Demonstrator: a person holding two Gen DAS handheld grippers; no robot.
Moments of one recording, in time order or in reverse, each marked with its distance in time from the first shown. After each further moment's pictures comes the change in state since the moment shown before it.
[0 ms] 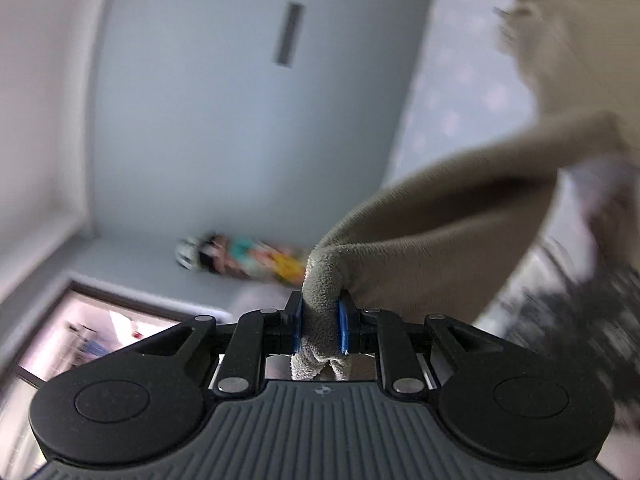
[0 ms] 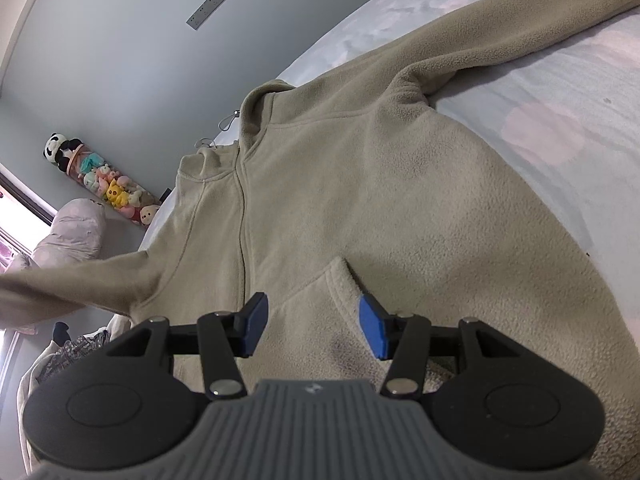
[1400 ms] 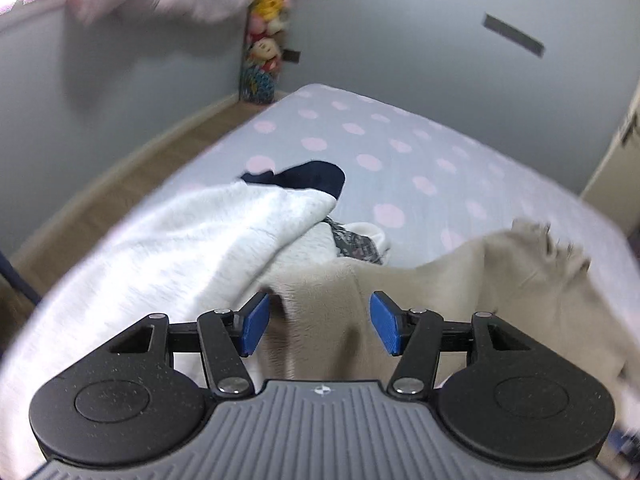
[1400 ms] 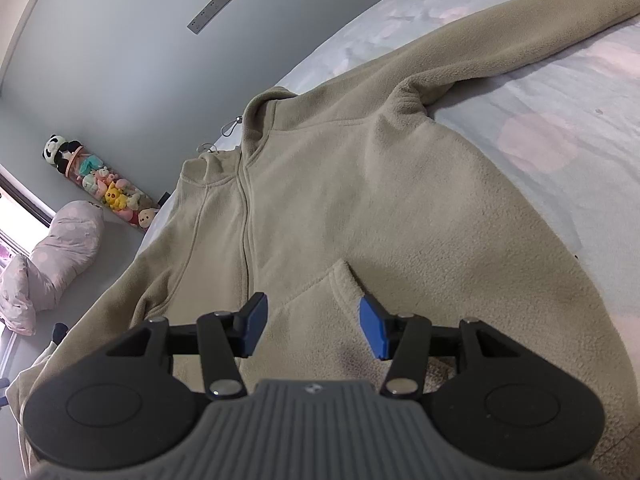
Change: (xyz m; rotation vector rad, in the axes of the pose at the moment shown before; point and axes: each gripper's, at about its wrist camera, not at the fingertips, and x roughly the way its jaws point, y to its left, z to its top) left arm 0.015 0.048 -0.181 -1.506 0.360 -0.663; right arm -0.010 0.007 0.002 -0.008 -0.023 -0.014
